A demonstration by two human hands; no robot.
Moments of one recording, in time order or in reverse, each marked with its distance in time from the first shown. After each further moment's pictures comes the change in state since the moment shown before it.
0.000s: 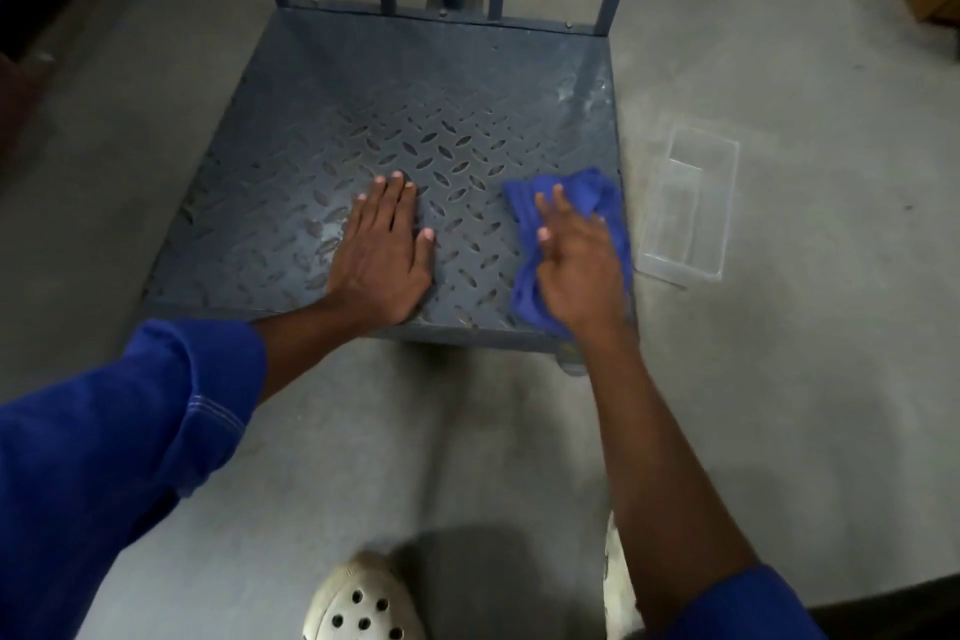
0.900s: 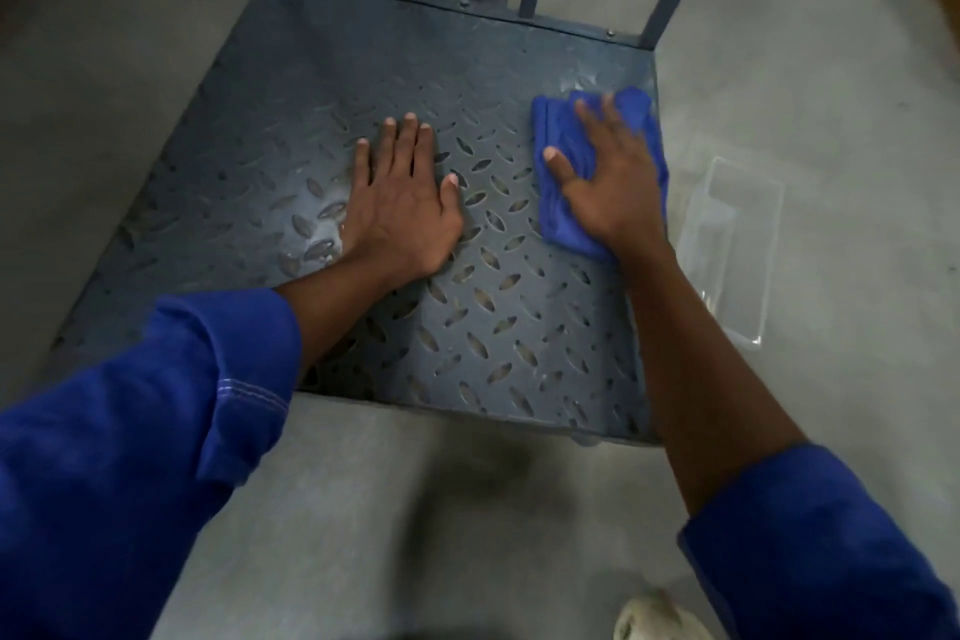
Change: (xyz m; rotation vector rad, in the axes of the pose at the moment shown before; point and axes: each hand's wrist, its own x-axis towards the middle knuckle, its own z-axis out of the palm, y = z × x) left_hand 0.108 0.001 0.005 0.036 0.040 -0.141; right_hand 0.169 0.031 0.014 -0.023 0.131 -0.057
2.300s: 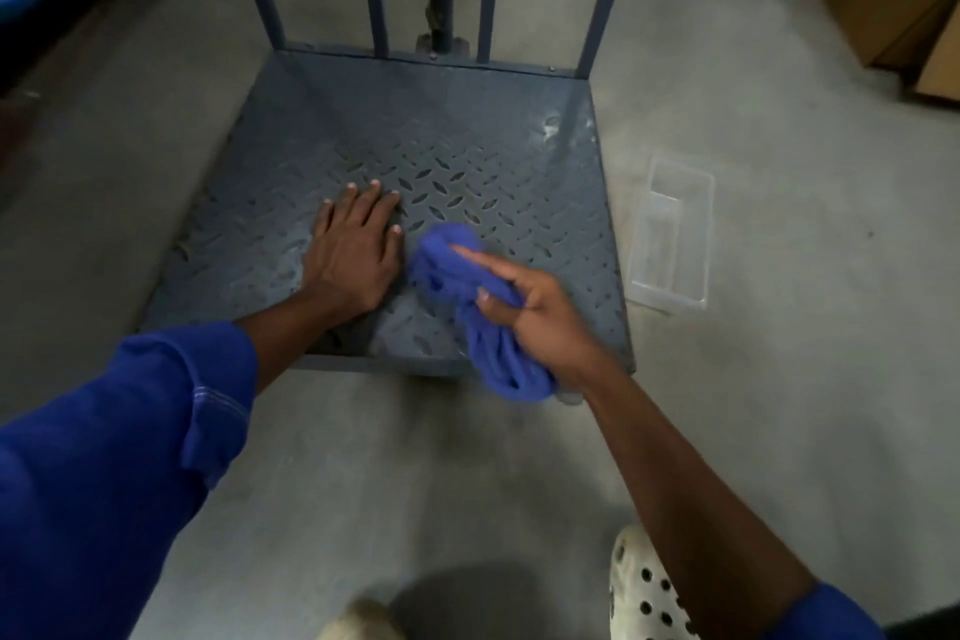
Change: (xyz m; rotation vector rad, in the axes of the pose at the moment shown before) left_hand -0.060 -0.052 -0.016 -0.088 0.026 0.140; right_hand -0.174 -0.089 -0.060 0.823 -0.382 -0.097
